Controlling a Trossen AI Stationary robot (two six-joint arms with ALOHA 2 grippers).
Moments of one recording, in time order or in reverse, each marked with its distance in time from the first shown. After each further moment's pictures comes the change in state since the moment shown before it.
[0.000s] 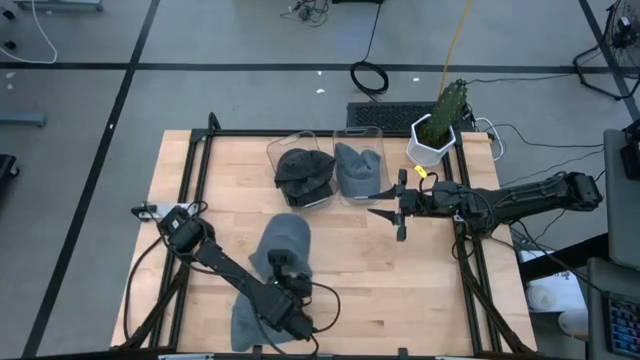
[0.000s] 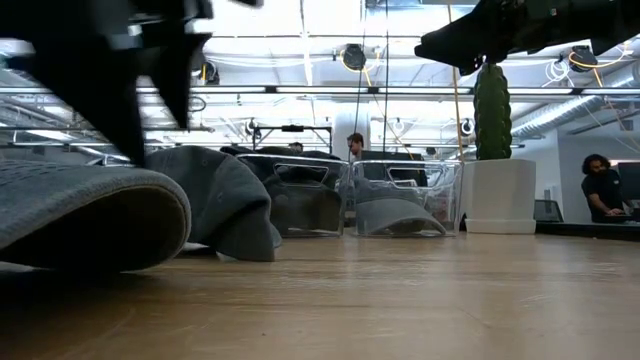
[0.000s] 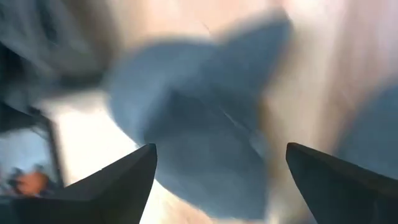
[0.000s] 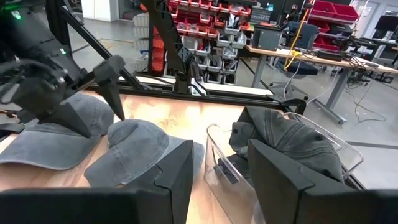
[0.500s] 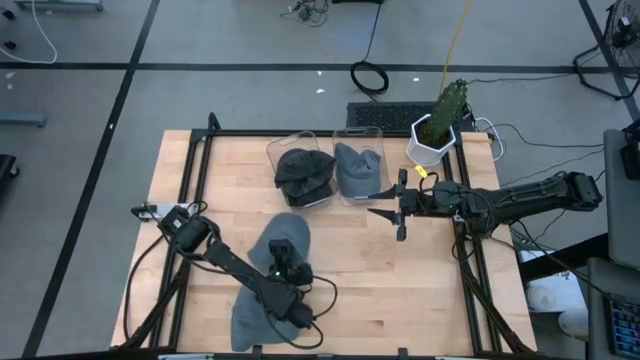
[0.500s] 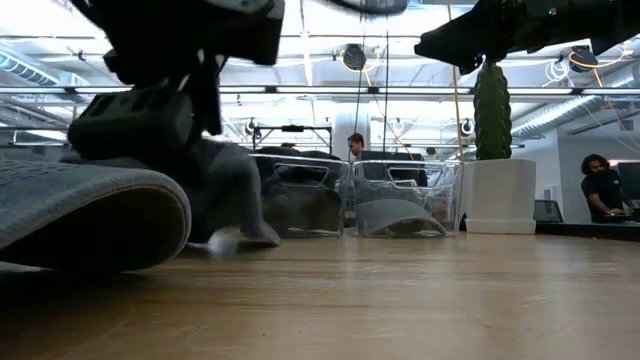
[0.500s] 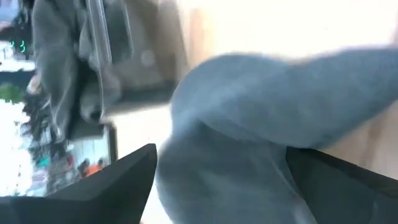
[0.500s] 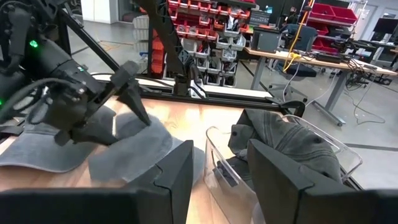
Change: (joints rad) left arm 0.033 0.019 -0.122 -0.003 -0.235 -0.060; right arm 0.000 0.000 0.000 0.009 0.002 -0.002
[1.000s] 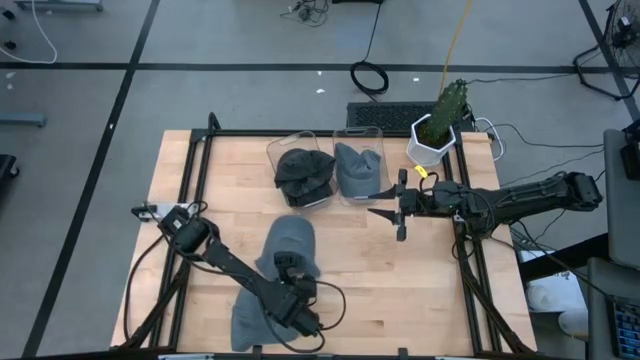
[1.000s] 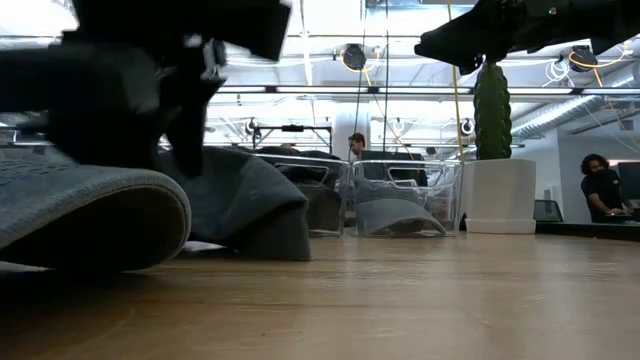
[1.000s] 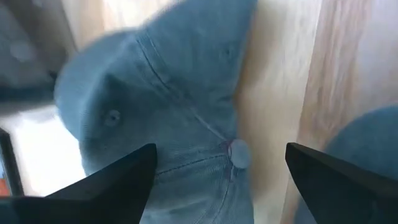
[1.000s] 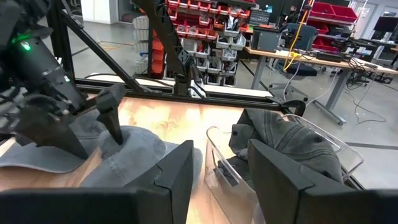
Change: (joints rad) left arm -0.006 0.005 0.058 0.163 0.297 0.101; right arm 0.000 0.000 0.000 -0.001 0.000 0.007
